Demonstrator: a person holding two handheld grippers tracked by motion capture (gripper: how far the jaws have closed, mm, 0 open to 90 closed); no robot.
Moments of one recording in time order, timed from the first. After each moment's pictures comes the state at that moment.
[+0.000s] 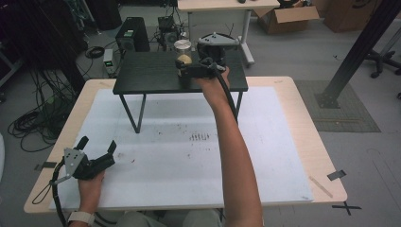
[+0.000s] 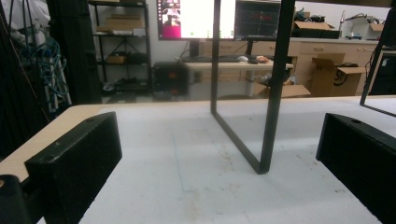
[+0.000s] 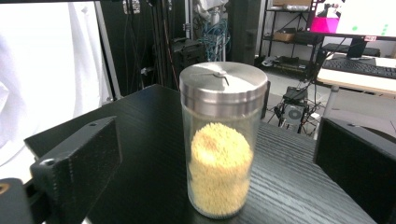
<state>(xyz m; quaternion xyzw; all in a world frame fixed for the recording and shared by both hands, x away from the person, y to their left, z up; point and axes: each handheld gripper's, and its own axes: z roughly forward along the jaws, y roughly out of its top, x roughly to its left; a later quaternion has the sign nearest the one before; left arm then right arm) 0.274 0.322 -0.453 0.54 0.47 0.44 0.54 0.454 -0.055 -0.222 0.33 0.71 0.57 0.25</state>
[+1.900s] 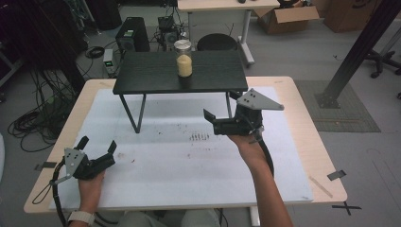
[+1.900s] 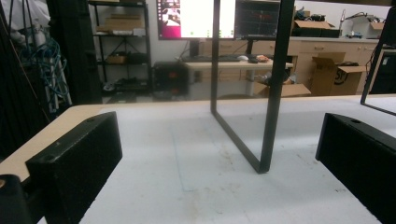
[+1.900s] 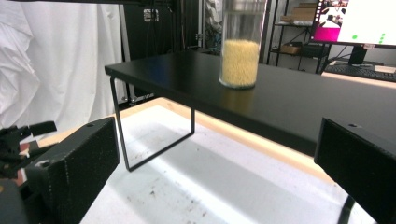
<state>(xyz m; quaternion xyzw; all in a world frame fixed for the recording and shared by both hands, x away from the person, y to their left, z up) 0.274 0.322 -0.453 0.54 0.47 0.44 0.54 0.328 -0.135 -0.281 0.30 0.70 0.60 0.26</state>
